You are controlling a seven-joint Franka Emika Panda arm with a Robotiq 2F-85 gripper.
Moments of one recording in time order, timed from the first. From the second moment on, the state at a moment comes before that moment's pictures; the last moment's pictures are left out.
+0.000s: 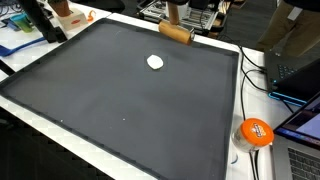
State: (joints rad) arm 0.14 0.35 0.10 -1.40 0.10 1.49 0.51
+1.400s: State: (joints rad) arm 0.16 -0.05 0.13 -2.14 0.13 1.94 1.40
